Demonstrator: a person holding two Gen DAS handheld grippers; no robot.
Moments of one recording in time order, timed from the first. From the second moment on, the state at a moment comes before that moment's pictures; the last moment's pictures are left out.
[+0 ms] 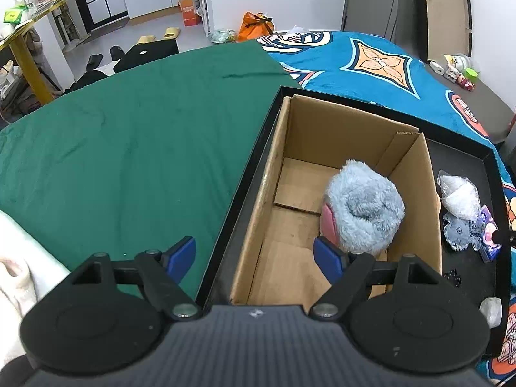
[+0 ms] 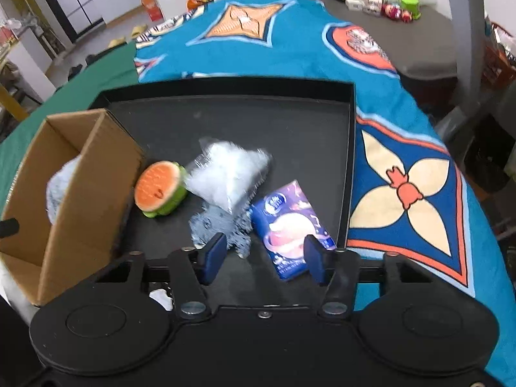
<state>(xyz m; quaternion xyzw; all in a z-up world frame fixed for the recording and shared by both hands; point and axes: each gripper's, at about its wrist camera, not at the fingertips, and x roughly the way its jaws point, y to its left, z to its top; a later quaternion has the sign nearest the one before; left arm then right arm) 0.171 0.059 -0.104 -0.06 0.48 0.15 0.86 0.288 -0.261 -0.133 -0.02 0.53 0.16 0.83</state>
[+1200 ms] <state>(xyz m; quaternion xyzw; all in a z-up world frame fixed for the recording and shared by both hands) 0.170 0.065 -0.110 -0.06 0.48 0.14 0.87 0.313 -0.255 -0.151 -0.07 0.54 0.15 0.82</state>
